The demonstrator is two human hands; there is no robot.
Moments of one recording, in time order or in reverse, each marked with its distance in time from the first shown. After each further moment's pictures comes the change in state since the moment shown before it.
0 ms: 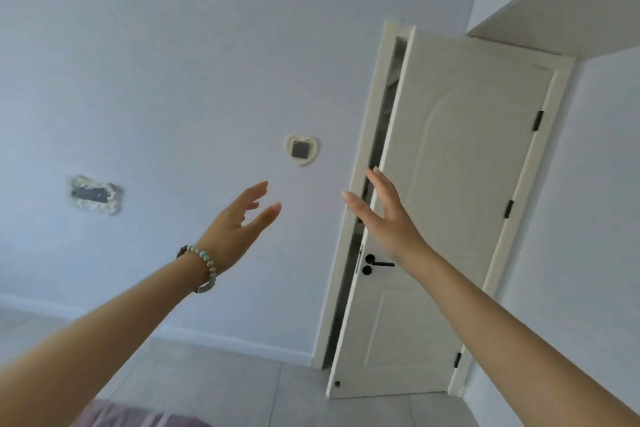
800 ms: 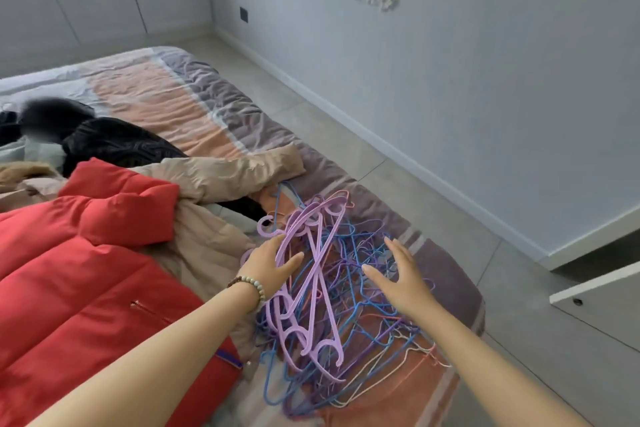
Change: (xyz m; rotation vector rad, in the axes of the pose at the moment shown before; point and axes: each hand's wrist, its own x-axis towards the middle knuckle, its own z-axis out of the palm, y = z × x) left_hand -0.360 -0.504 -0.188 0.383 0.028 -1.080; right_hand -0.160 0.179 0.618 -0.044 -0.897 0.348
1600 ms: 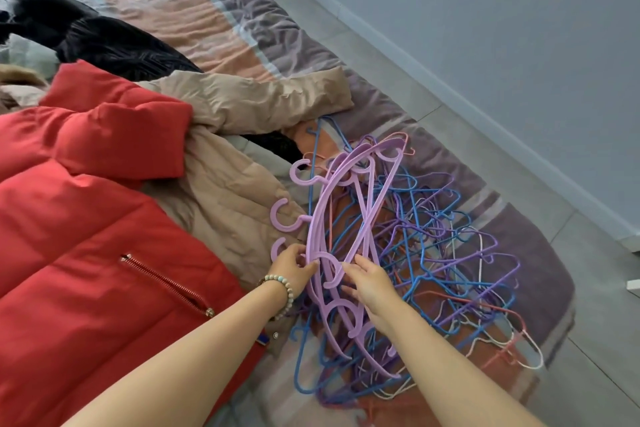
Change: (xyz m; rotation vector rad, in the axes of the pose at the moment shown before) left_hand 0.051 -0.126 0.107 -0.287 -0.070 -0.361; right_hand 0.086 0.064 0.200 0.592 -0.234 0.488
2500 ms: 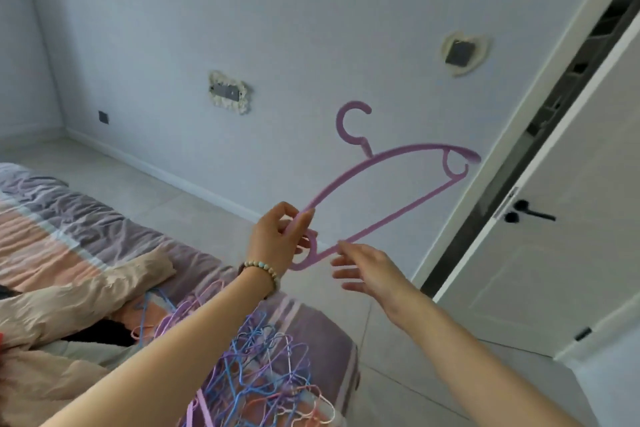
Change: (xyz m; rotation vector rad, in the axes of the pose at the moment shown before) left_hand -0.299 0.409 0.008 -0.445 -0.113 0.879; right_hand -0.406 -0.207 -0.245 -0.049 0.438 -0.524
